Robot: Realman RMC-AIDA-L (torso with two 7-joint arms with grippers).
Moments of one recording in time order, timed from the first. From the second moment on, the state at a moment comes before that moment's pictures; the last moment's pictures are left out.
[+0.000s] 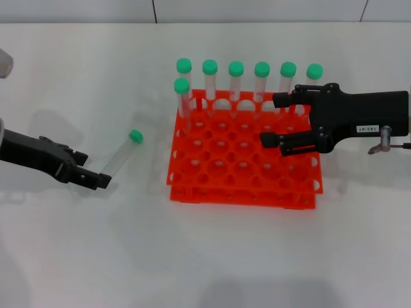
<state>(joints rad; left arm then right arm) -0.65 -1.97 0.74 0.75 2.54 1.52 -1.88 0.47 2.02 -1.23 -0.97 -1.66 -1.39 1.56</state>
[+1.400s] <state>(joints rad) -0.66 -1.98 0.73 0.72 2.54 1.50 -1.87 0.47 2.02 -1.24 -0.97 -1.66 -1.39 1.56</state>
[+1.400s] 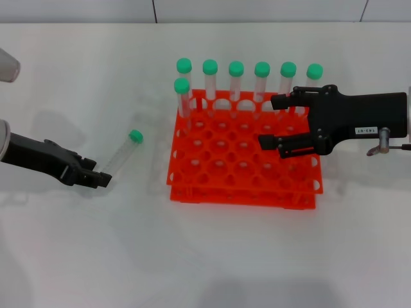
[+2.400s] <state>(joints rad) -0.67 -1.98 0.73 0.69 2.55 1.47 -1.87 0.47 2.02 -1.24 -0.97 -1.66 -1.40 1.56</state>
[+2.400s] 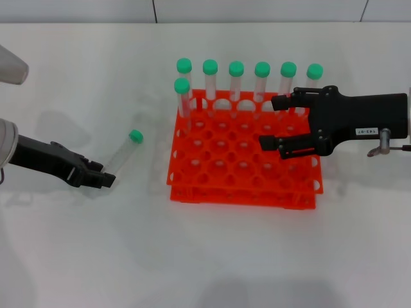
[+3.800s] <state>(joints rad) -0.69 -1.98 0.74 0.68 2.58 1.46 -1.90 0.47 2.02 -1.24 -0.97 -1.64 -1.40 1.55</state>
